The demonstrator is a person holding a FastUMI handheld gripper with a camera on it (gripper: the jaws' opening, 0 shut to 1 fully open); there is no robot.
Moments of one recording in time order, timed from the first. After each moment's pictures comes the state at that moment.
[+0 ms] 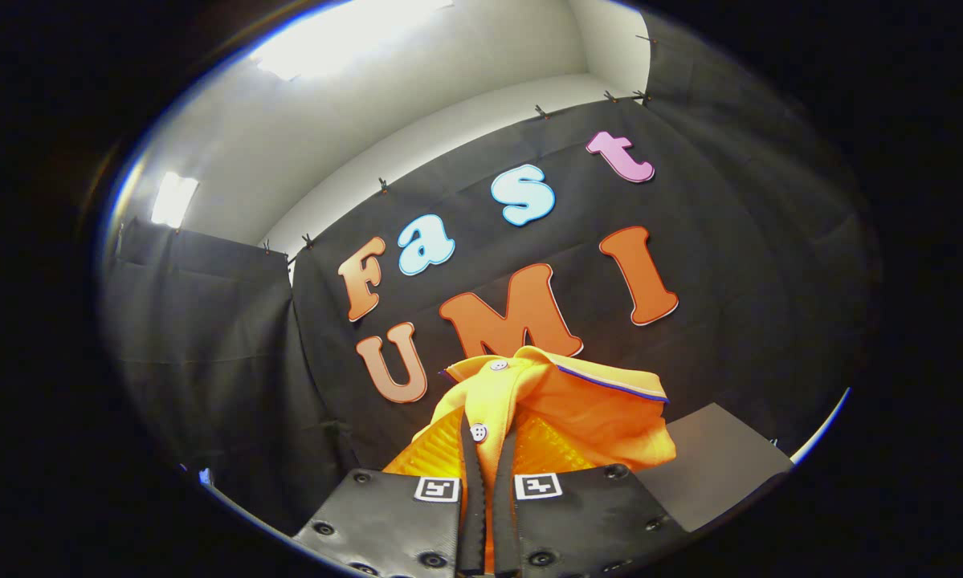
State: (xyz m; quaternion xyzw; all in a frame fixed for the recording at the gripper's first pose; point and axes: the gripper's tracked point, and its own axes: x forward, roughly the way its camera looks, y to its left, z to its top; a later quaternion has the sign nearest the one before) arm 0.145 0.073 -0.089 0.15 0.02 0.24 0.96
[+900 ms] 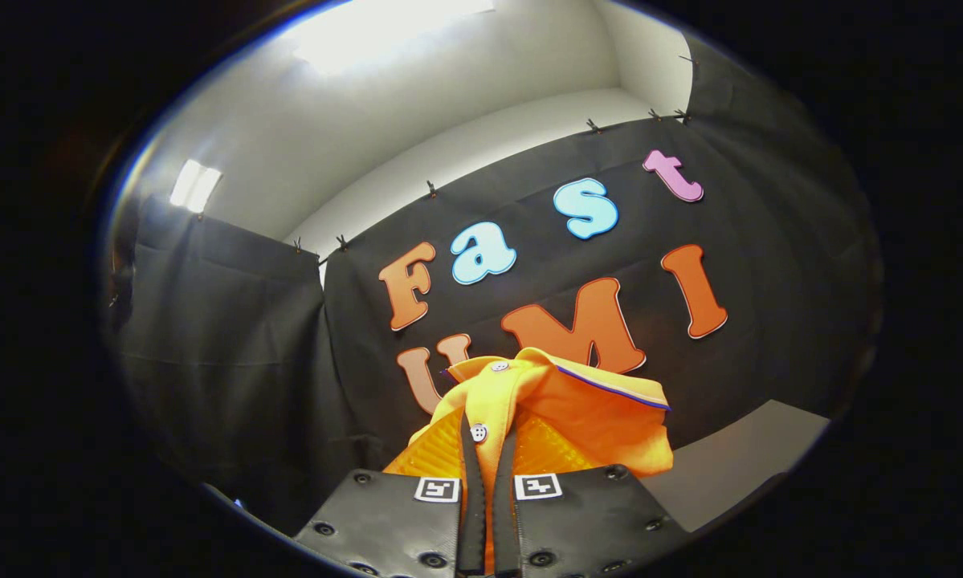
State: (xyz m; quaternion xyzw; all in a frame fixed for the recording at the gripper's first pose) arm 0.115 0.183 -0.050 0.13 -0.02 0.26 0.96
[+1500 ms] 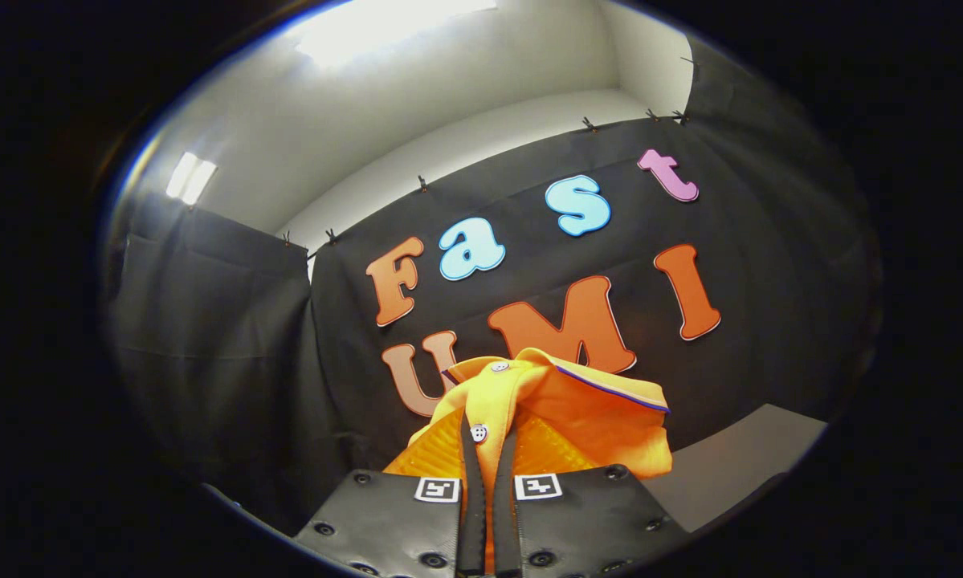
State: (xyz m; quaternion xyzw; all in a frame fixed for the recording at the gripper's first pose) arm 0.140 0.162 -0.061 0.12 -0.01 0.25 0.96
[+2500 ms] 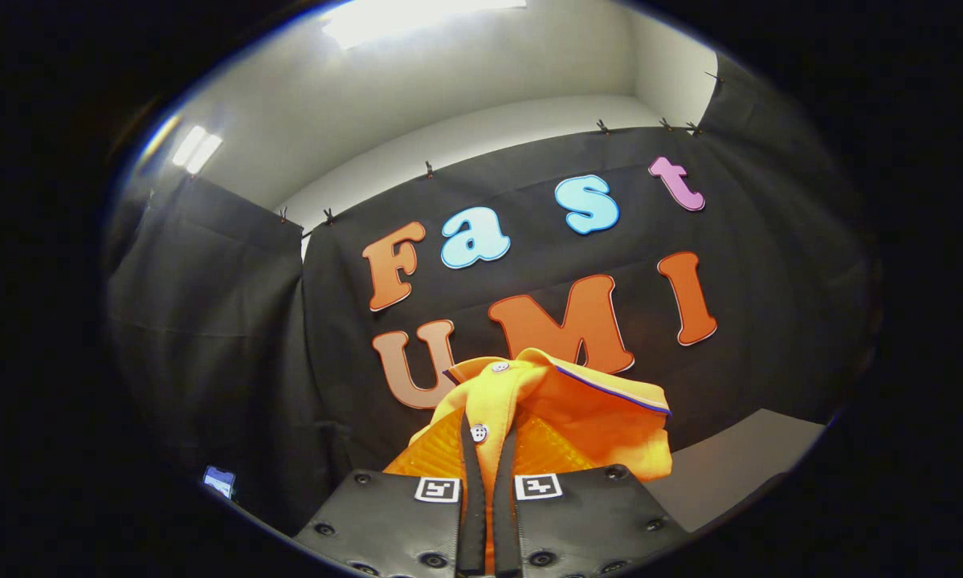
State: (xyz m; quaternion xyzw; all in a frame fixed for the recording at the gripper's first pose) arm 0.140 0.194 -0.068 0.08 -0.02 0.22 0.97
